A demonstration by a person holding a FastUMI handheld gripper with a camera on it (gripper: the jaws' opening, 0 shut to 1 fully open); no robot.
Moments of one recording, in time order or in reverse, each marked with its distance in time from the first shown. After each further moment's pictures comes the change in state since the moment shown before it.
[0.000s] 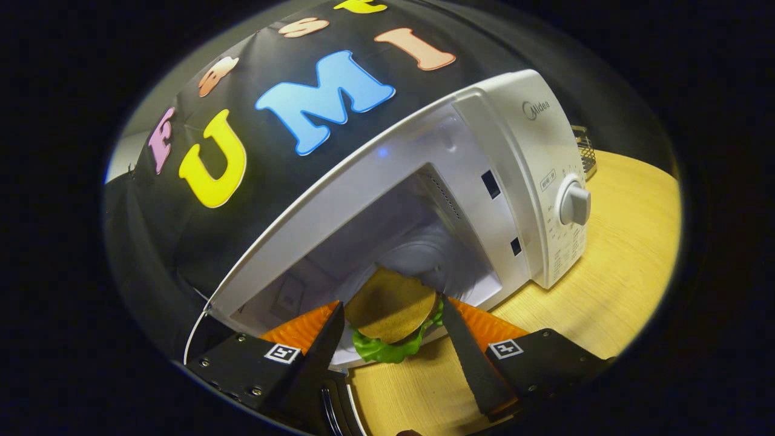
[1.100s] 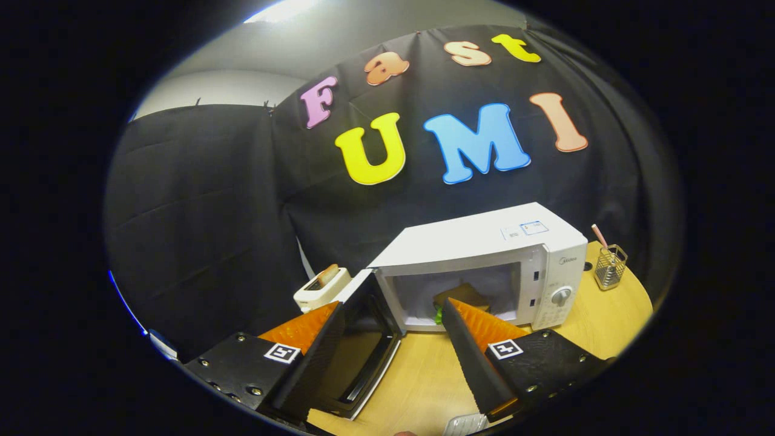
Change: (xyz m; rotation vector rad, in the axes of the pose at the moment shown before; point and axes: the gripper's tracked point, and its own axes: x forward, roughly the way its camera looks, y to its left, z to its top) arm -0.230 0.116 0.022 -0.461 -0.029 0.438
